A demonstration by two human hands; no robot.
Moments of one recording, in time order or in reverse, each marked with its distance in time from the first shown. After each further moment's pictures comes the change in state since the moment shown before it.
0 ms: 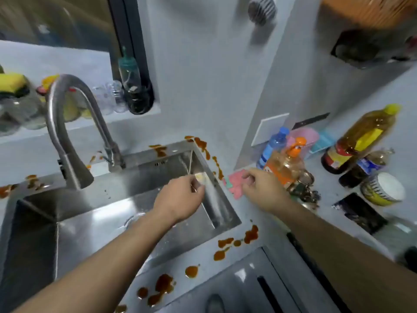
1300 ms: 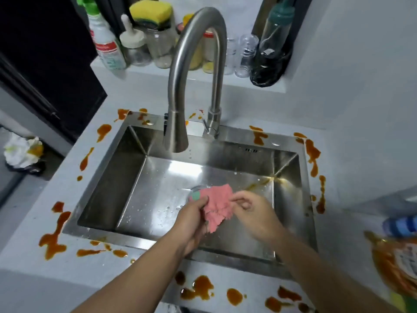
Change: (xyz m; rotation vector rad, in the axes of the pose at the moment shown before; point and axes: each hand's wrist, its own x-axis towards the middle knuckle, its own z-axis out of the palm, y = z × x) left_hand -0.022 -0.152 0.042 -1.623 0.363 -0.876; right_hand 0.067 -0.117 0.188 0.475 -0.593 -0.338
